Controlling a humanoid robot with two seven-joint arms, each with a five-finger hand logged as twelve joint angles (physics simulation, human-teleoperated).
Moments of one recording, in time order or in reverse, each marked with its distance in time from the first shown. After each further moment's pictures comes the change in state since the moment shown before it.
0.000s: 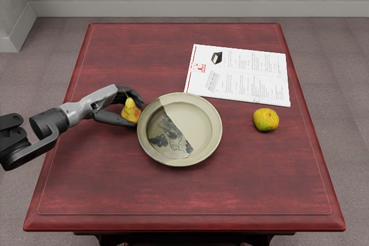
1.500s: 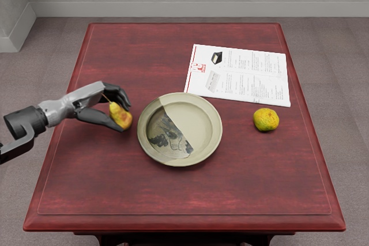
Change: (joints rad) left arm -0.018 0.210 -0.012 -0.258 0.001 -0.010 0.013; right arm 0.000 0.000 0.000 0.000 0.000 0.000 0.000
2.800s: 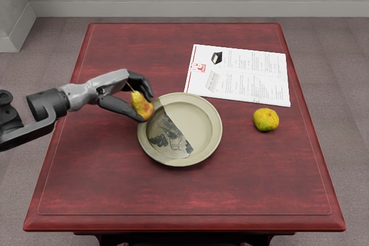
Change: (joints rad) left arm -0.129 -0.076 0.012 -0.031 -0.002 -0.028 0.106; right arm 0.000 0.000 0.000 0.000 0.000 0.000 0.000
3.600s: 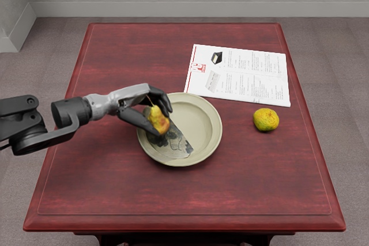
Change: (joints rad) left arm -0.020 -0.094 0.043 0.000 0.010 0.011 0.091; right arm 0.000 0.000 0.000 0.000 0.000 0.000 0.000
